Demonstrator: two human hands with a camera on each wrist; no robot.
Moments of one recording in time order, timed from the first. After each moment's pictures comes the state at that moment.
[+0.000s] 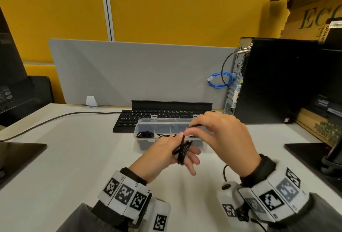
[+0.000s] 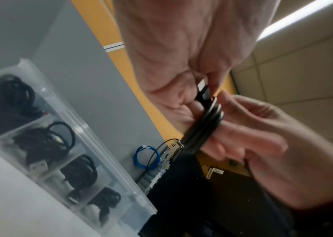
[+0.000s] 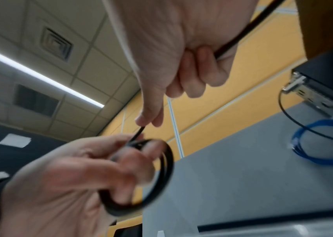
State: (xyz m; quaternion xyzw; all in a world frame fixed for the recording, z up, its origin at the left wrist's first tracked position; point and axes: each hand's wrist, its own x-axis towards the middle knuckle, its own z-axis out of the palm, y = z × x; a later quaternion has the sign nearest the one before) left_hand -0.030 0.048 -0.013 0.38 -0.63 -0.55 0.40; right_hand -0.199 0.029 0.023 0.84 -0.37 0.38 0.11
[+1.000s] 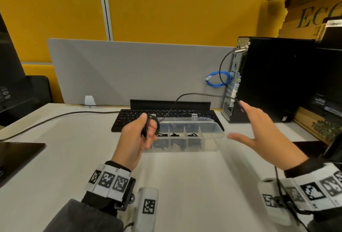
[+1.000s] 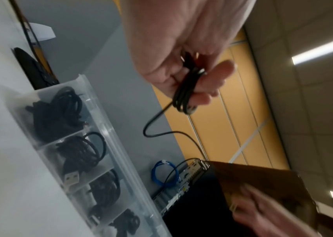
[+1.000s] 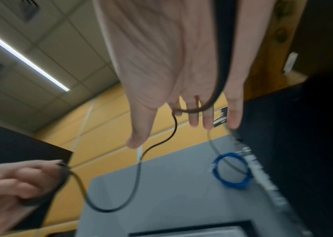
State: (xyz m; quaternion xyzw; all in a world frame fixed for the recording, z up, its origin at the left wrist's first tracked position) left_hand -0.002 0.029 -0.013 0.38 -0.43 -0.50 0.65; right_hand -0.279 0.024 0.021 0.77 -0.61 0.22 0.00
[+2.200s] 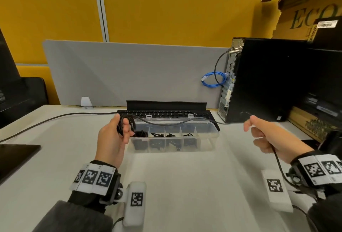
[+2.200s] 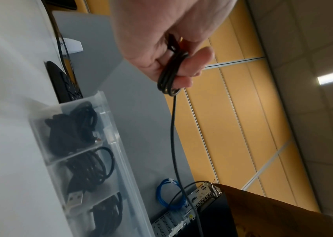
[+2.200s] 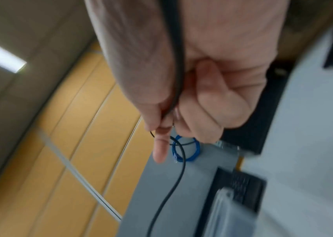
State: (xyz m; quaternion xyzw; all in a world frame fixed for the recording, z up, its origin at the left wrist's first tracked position) left_hand 0.020 0.023 -0.012 0.39 -0.28 -0.46 0.74; right_hand -0.330 -0.001 0.011 0.57 -0.60 0.38 -0.41
